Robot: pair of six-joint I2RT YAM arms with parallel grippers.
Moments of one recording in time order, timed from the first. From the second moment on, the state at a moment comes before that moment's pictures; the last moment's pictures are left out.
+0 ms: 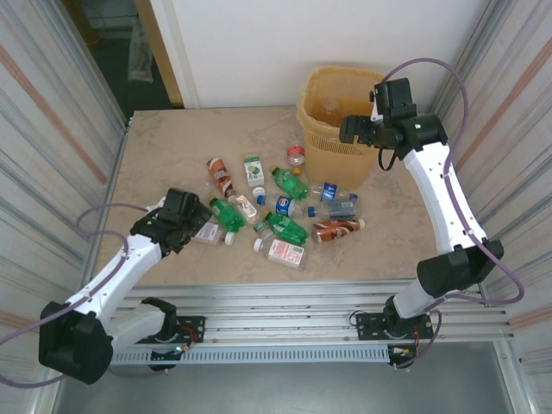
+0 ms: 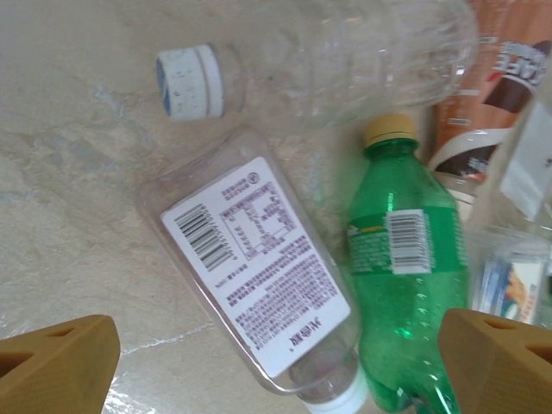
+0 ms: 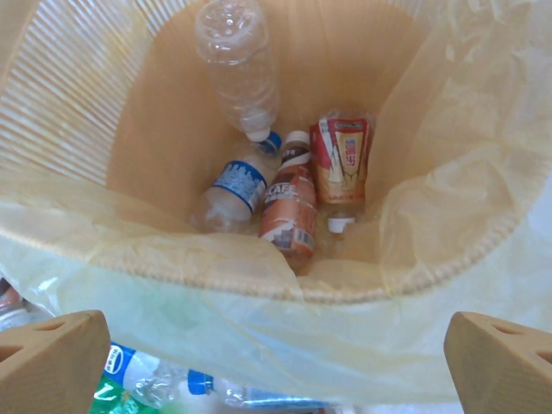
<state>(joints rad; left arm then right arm) -0.35 1.07 0.72 -0.68 -0.21 -1.12 0.26 1.56 1.83 -1.06 0.11 0.28</state>
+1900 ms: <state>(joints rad) -0.25 1.22 0.68 -0.61 -0.10 -1.19 0.30 1.43 1.54 -0.80 -0.27 0.35</state>
